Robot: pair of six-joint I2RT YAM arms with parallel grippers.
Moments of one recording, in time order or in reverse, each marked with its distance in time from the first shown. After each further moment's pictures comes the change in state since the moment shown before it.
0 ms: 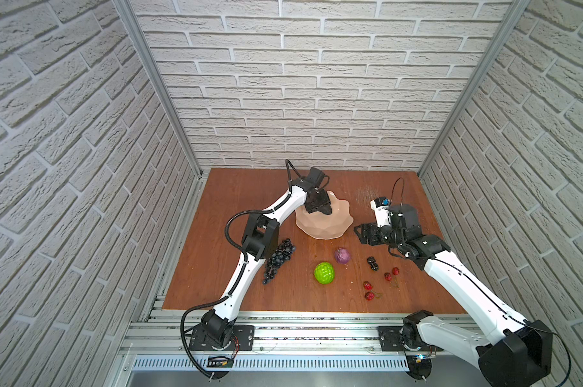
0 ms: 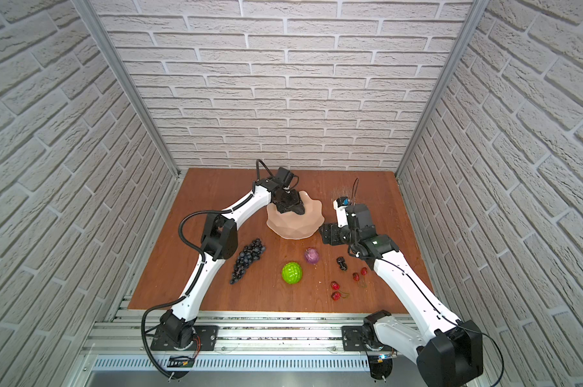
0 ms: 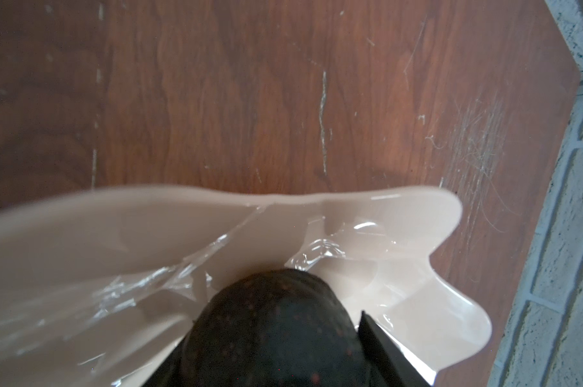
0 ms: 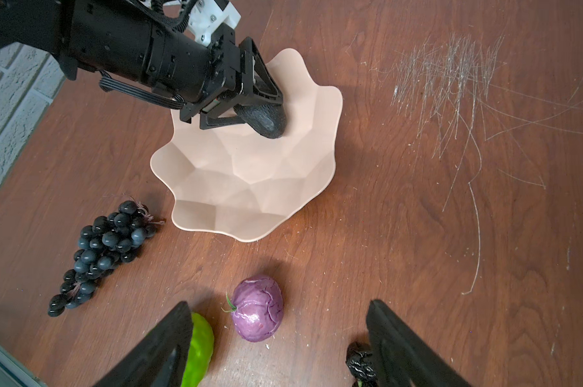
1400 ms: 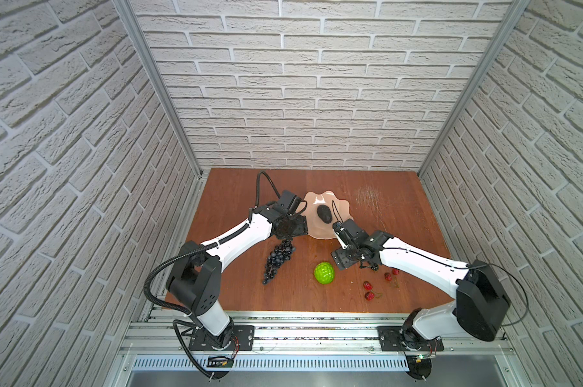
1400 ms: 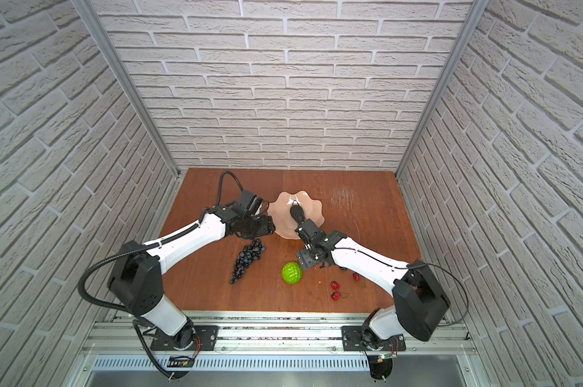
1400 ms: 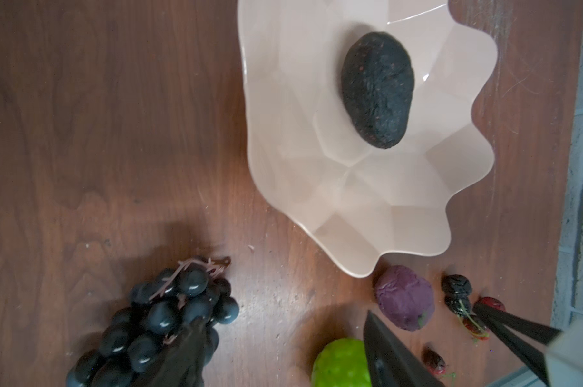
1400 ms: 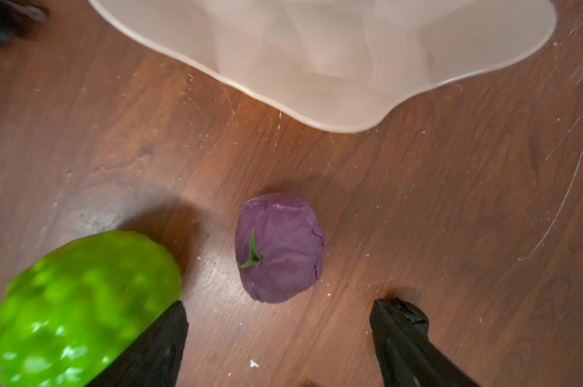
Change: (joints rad) left arm -0.031 -0.988 -1.197 0.217 -0.151 0.142; right arm 0.390 0.415 0.103 -0.196 0.349 -0.012
